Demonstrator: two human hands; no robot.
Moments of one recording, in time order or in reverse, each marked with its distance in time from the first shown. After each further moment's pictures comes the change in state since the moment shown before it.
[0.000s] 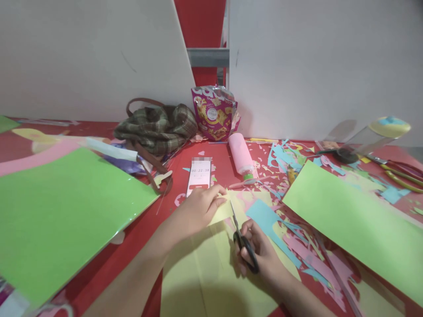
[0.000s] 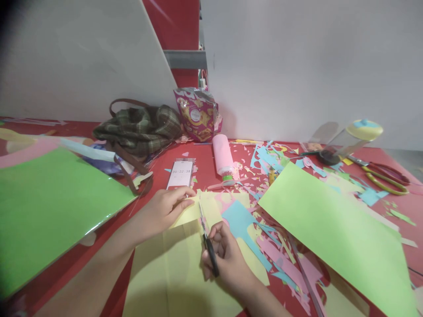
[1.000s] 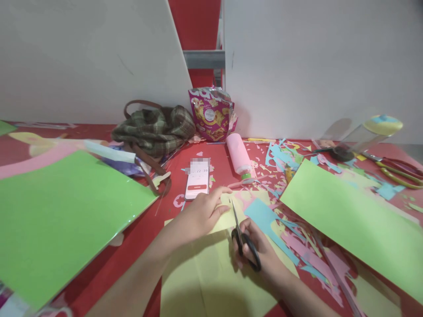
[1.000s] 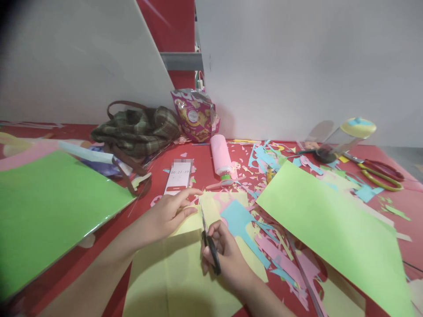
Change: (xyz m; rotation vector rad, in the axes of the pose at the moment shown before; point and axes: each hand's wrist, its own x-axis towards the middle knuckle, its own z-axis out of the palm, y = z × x) left_hand -0.004 0.007 0.006 -0.022 -0.097 0.002; right_hand 0.000 -0.007 0.001 -0.057 -0.022 0.021
